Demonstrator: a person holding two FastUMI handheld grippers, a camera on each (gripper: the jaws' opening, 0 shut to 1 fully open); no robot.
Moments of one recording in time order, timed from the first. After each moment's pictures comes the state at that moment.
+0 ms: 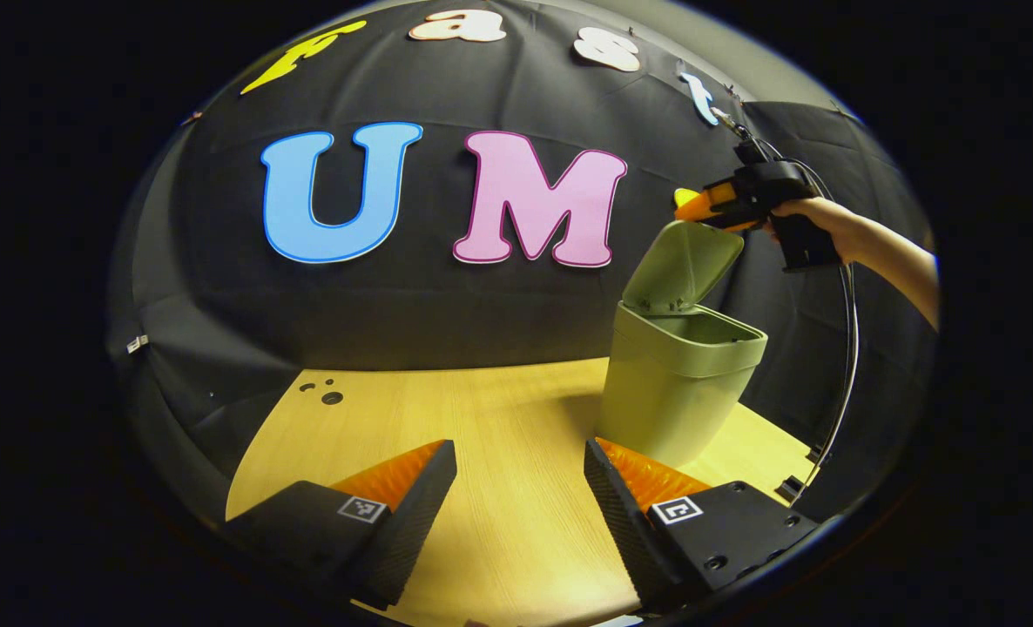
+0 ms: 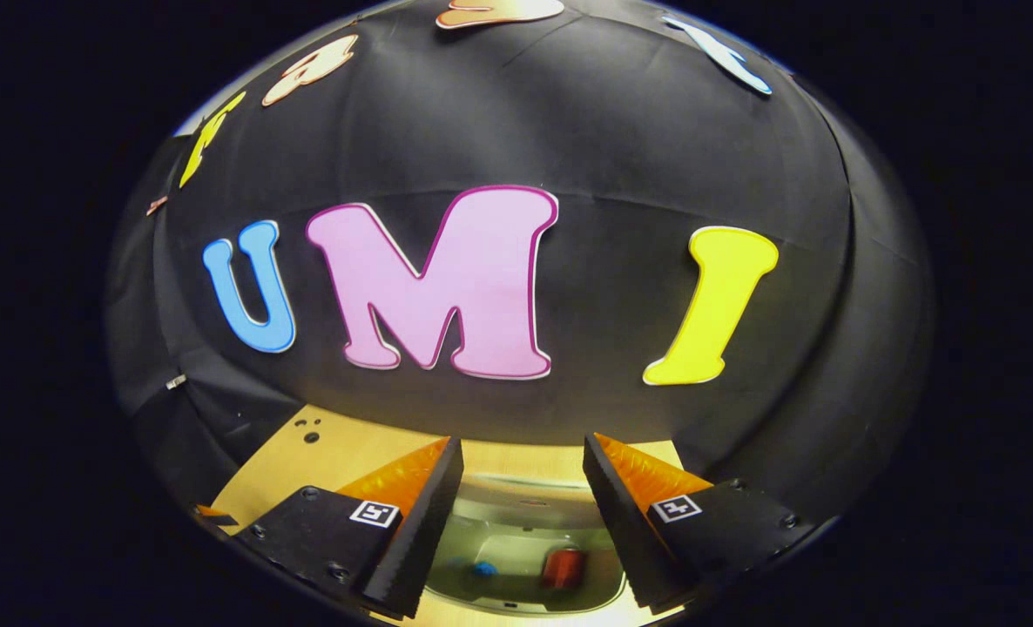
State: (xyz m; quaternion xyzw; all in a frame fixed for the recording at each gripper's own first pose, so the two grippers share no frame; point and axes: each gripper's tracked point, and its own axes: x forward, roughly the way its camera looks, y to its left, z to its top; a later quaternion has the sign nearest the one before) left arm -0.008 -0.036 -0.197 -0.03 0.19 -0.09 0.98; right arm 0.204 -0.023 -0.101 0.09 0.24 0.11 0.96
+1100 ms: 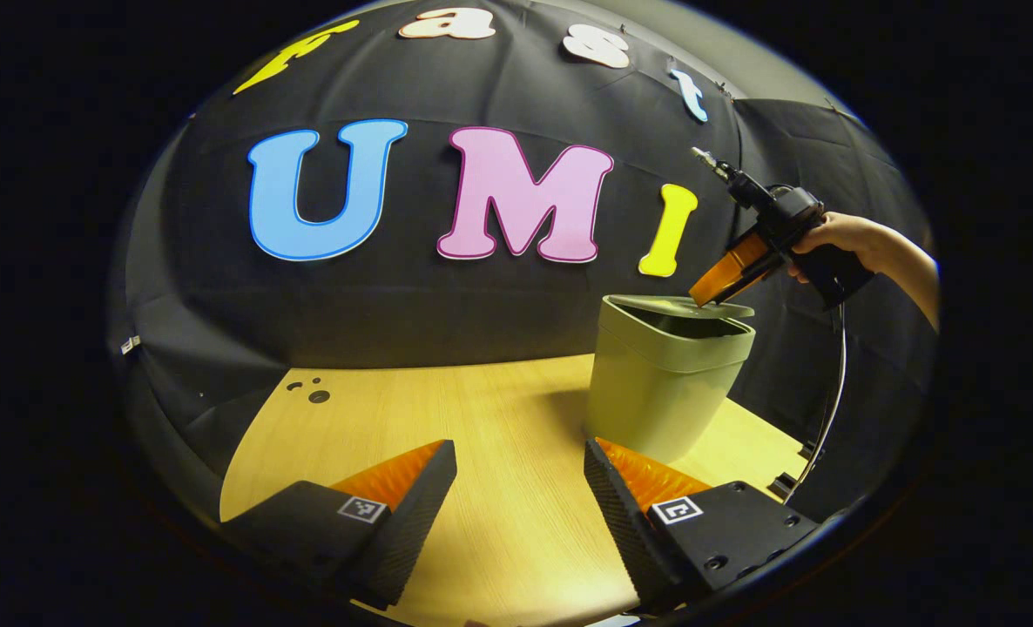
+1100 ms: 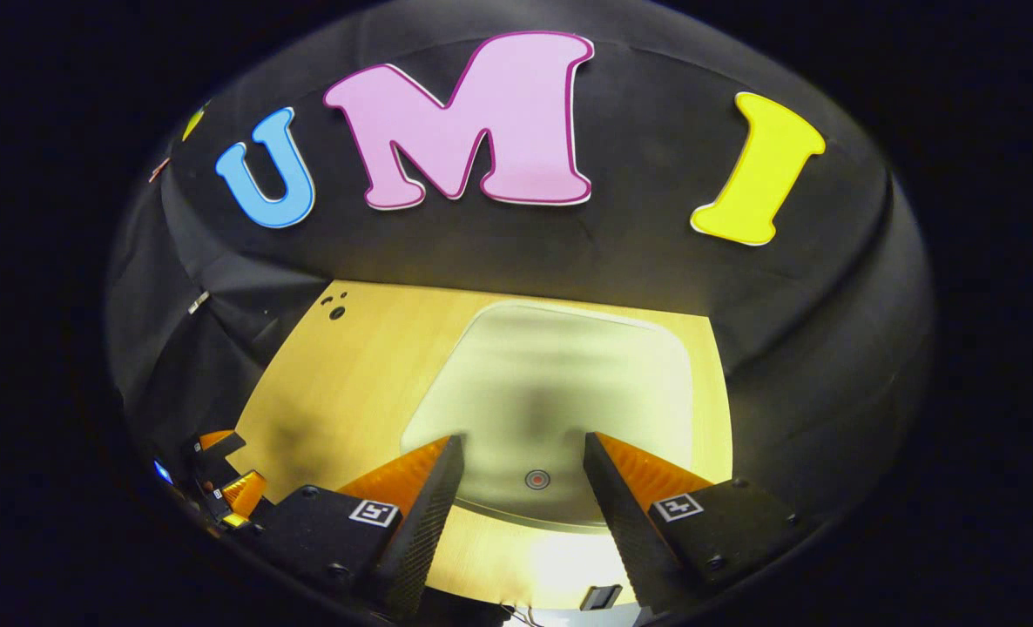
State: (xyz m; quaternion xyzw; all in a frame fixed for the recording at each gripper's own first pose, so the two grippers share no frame) left arm -0.012 -0.050 -0.203 -0.03 0.20 -0.11 0.97; right arm 0.117 0.001 -0.202 0.07 0.46 0.19 0.87
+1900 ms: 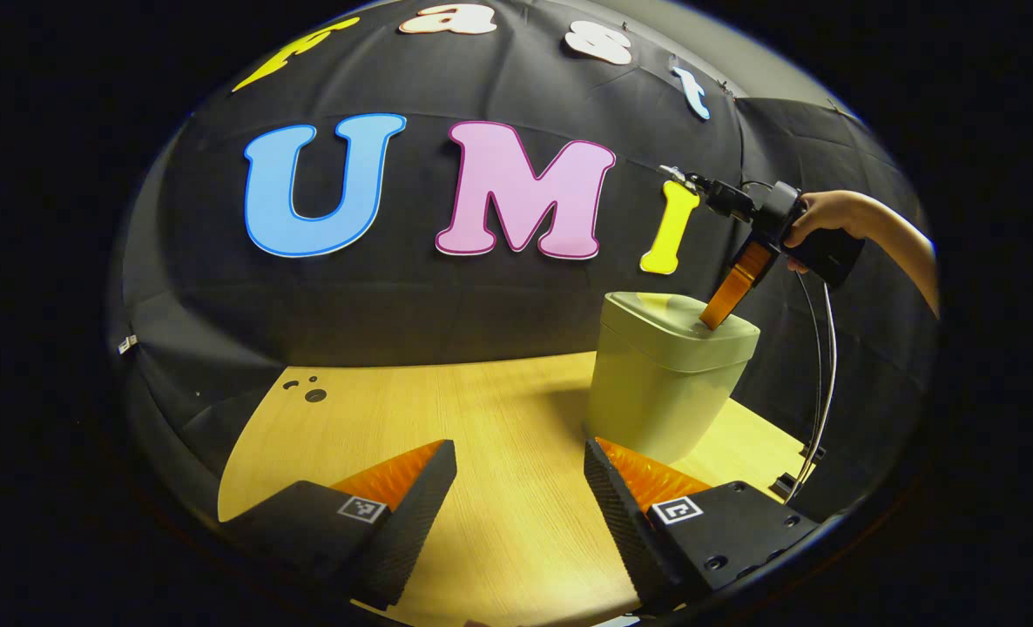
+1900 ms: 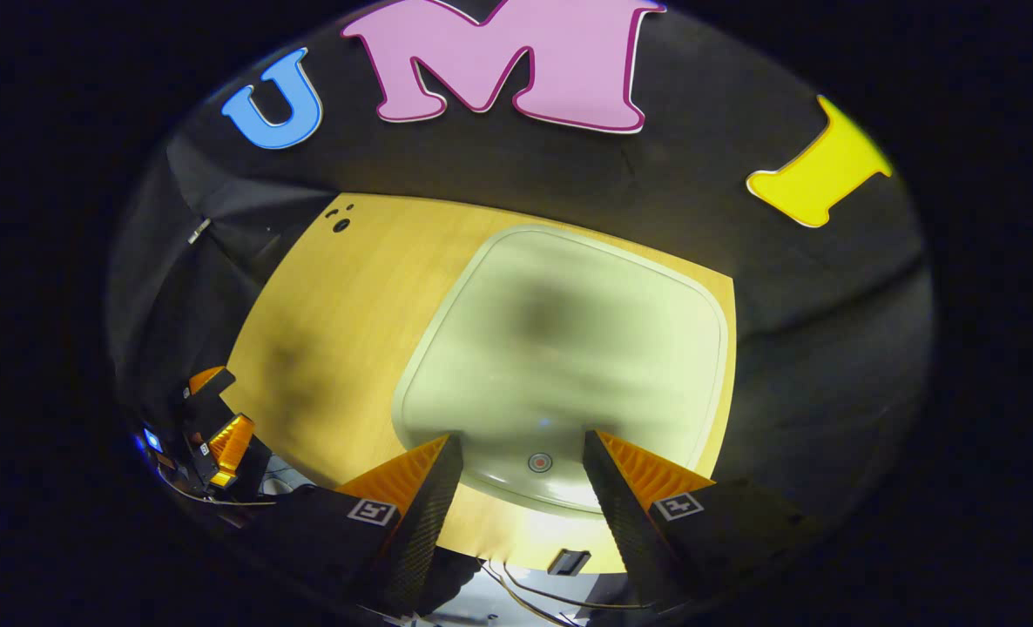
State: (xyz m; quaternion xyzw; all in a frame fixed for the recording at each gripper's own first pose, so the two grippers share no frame) left arm -0.001 -0.048 -0.206 -0.03 0.21 -0.11 0.97; right arm 0.104 0.004 -0.230 -0.03 0.57 0.23 0.79
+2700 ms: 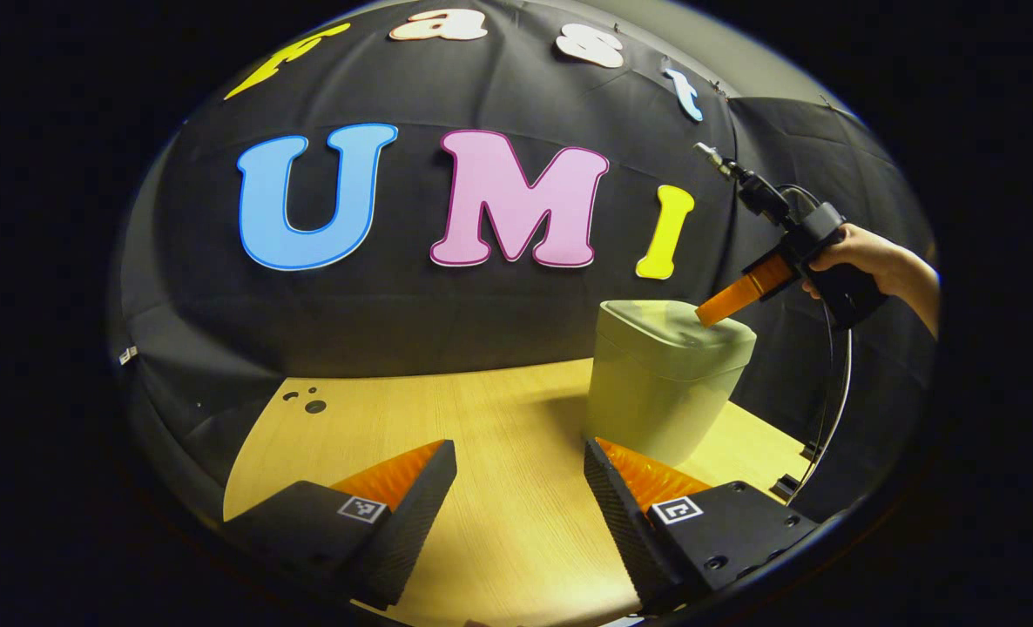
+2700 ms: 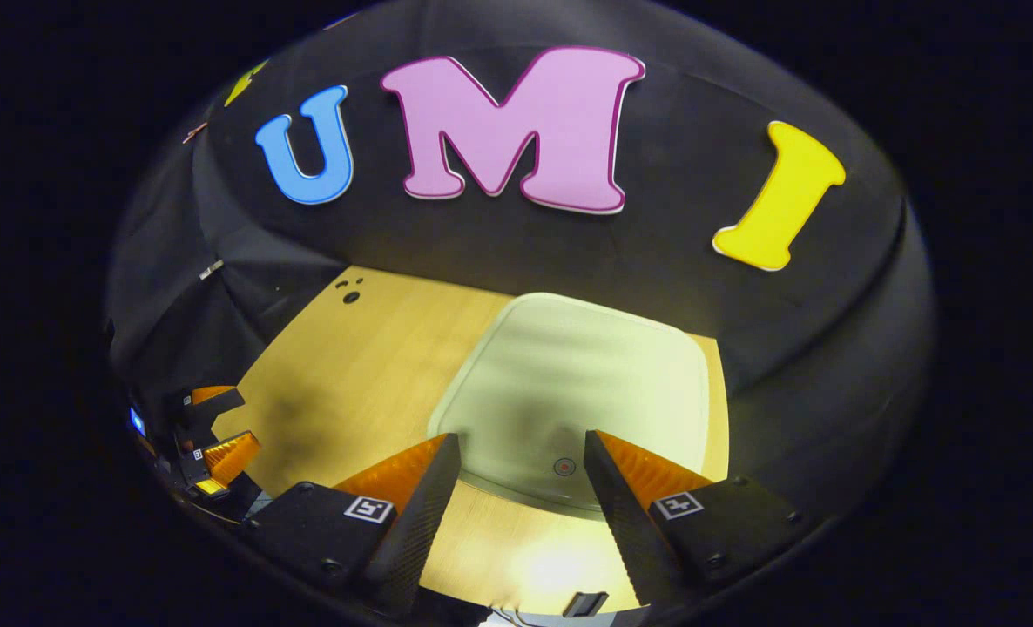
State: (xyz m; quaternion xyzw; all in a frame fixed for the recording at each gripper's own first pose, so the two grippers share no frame) left arm 0.000 -0.053 -0.194 -0.02 0.19 -0.12 0.97; right arm 0.095 0.015 -0.188 0.03 0.39 0.20 0.90
